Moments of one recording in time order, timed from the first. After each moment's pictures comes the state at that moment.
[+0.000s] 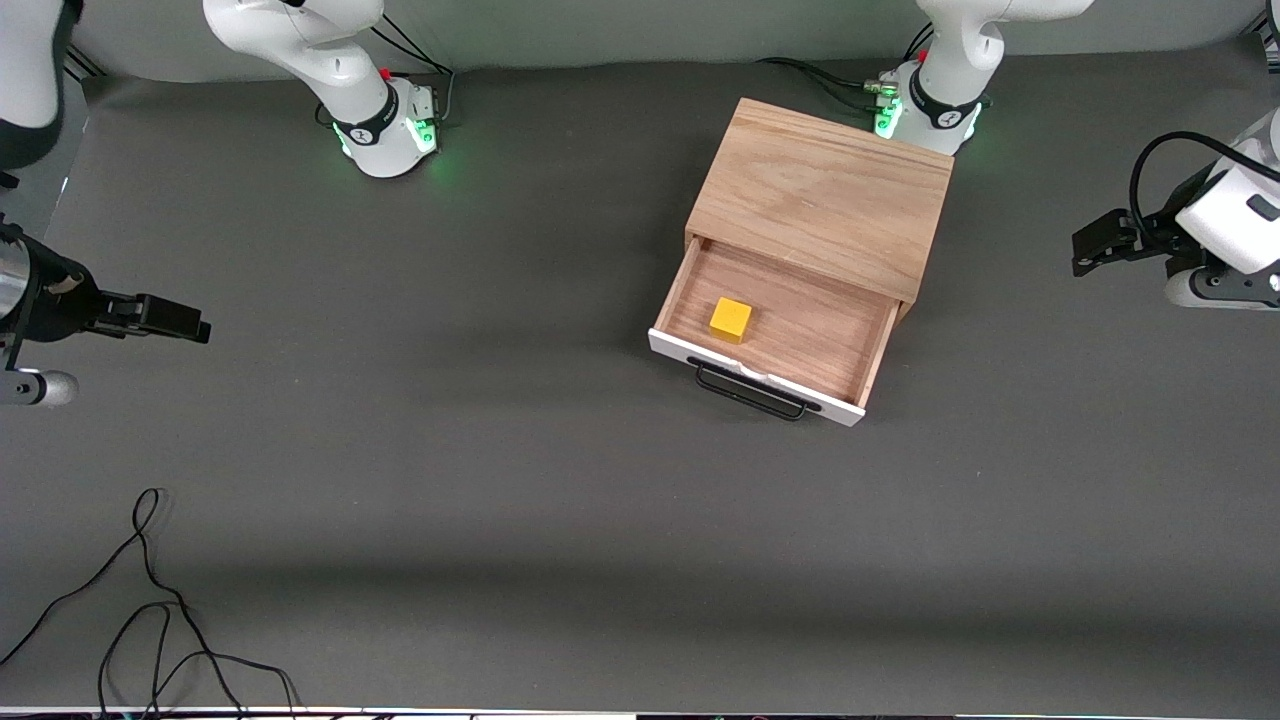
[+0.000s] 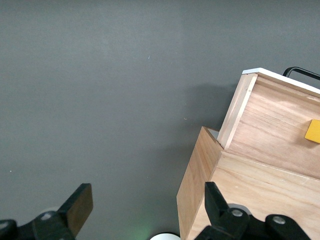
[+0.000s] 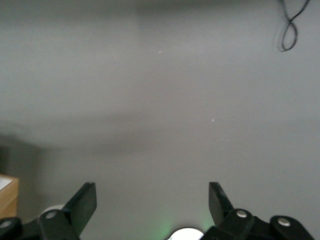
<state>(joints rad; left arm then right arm) -0.11 -0.03 0.05 -1.64 0.02 1.53 0.01 0.16 0.27 -0.16 -1.20 0.09 1.31 0.11</state>
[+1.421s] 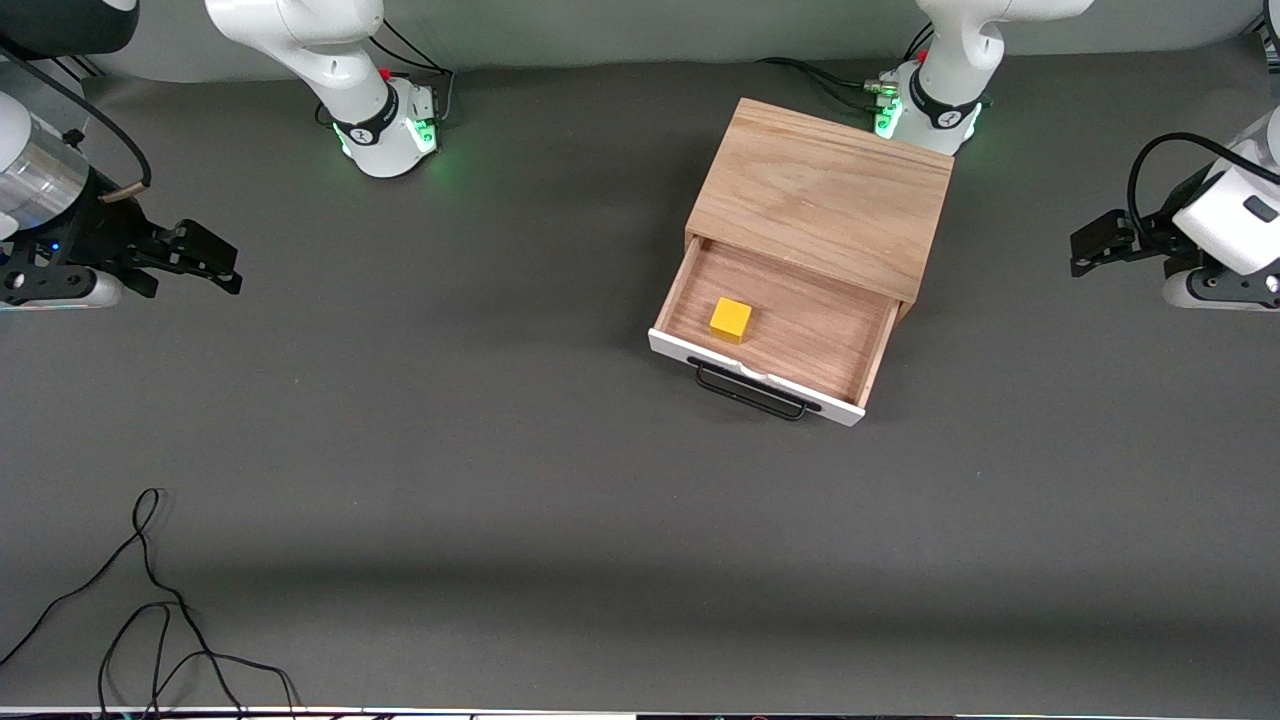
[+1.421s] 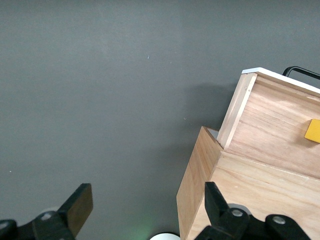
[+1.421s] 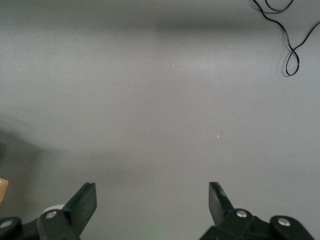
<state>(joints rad) -0.11 -0.02 0.05 -1.64 0.02 1.53 0.01 0.00 -0.05 0.10 -1.64 0.00 1.61 0.11</state>
